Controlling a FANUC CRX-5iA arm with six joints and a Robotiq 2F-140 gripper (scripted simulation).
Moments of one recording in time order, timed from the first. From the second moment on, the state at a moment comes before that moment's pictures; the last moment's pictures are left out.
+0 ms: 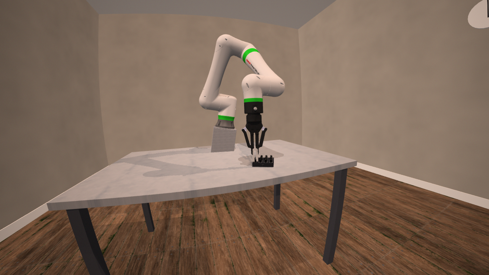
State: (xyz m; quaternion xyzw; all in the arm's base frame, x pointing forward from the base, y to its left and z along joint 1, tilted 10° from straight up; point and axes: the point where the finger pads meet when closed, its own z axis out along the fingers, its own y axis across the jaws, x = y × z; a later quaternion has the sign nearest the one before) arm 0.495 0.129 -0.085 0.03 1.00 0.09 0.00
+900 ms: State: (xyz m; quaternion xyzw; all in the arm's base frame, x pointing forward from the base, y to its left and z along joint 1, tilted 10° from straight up) arm 0.495 0.129 -0.085 -0.10 0.99 0.08 0.01
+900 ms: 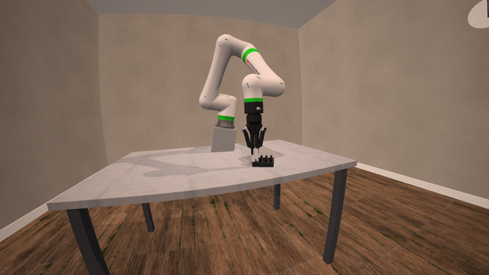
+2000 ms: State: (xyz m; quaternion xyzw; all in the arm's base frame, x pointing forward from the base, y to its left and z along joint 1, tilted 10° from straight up) arm 0.495 0.129 -0.085 -0.41 0.91 0.08 0.04
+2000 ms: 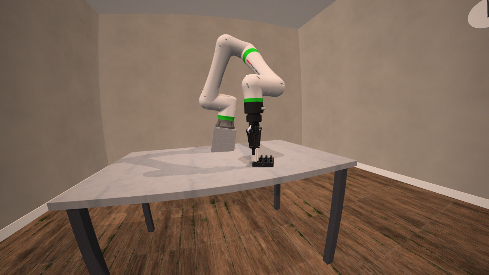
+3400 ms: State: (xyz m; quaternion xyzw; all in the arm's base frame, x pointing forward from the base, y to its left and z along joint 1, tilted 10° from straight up) arm 0.495 0.129 -0.085 -0.43 0.90 0.08 0.04
